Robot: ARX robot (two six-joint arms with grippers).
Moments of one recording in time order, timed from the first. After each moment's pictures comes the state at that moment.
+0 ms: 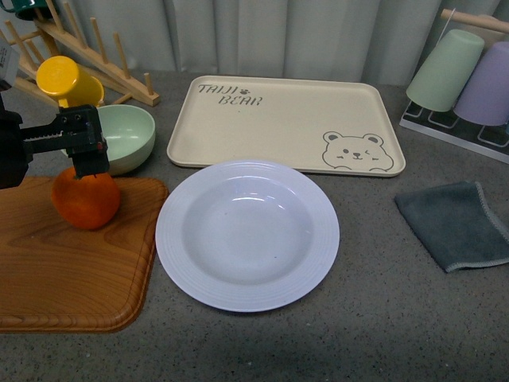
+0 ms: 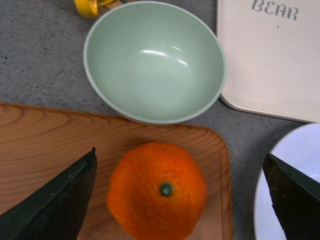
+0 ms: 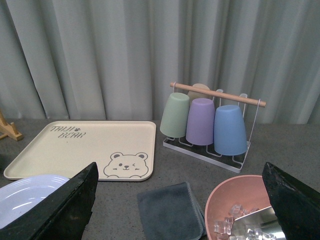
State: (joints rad) left arm -0.09 1.91 0.65 0.67 -0.04 -0.18; right arm 0.00 0.00 0.01 0.00 0.00 0.00
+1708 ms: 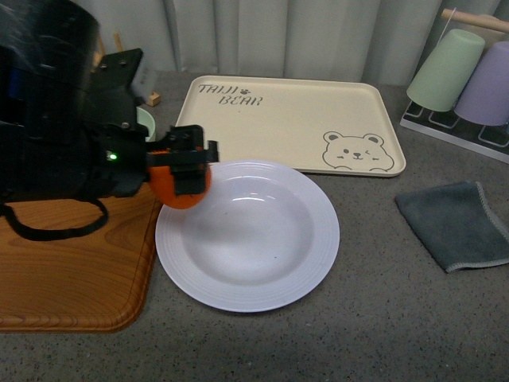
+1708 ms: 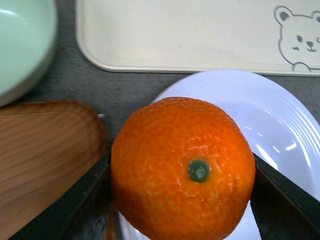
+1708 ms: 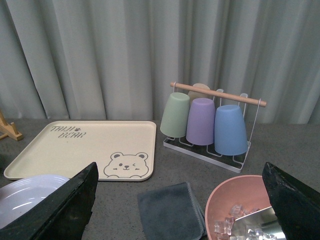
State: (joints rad) left arm -0.33 1.99 0.80 0.53 0.03 -0.26; right arm 0.00 0.00 0.01 0.00 0.00 0.00
